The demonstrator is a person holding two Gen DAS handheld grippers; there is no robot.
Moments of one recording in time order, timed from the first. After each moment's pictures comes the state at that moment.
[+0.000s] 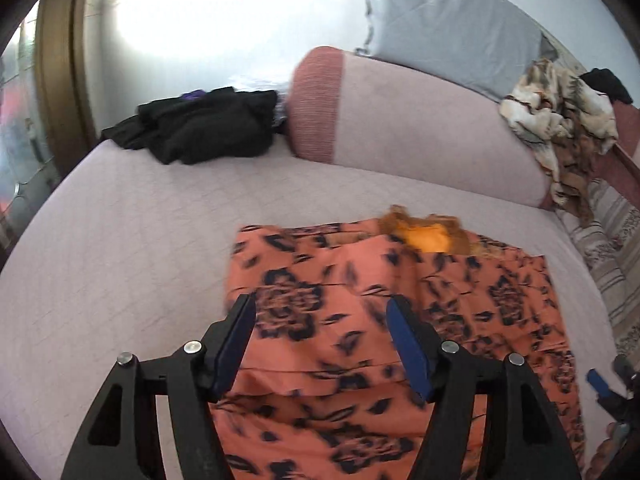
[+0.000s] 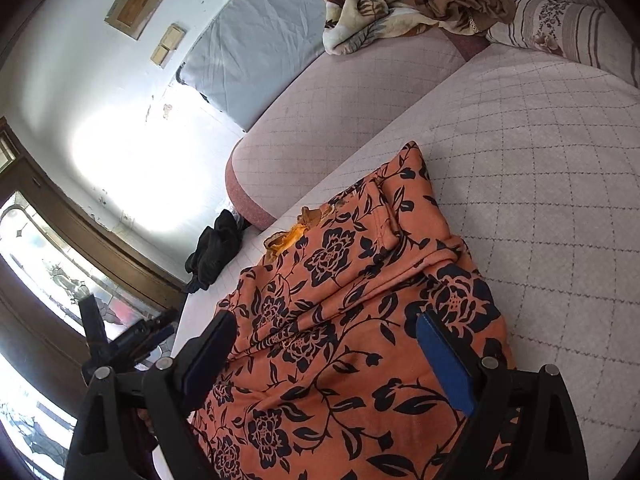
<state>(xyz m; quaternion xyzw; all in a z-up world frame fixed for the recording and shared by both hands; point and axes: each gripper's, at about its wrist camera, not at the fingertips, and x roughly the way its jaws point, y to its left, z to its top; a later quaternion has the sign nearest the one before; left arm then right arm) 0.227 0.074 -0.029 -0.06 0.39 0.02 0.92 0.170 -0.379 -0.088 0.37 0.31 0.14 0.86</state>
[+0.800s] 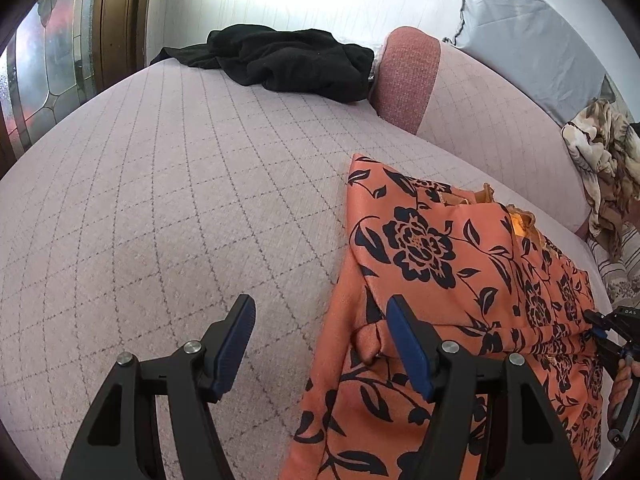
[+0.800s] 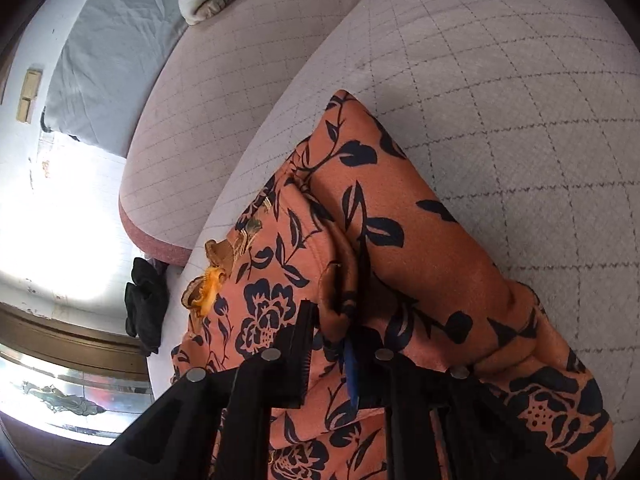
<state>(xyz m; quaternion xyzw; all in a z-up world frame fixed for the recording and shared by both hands) 0.215 0.141 -0.103 -0.15 0.41 0.06 0.90 0.315 -0.360 -0.137 0.46 0.42 0.00 0.79</state>
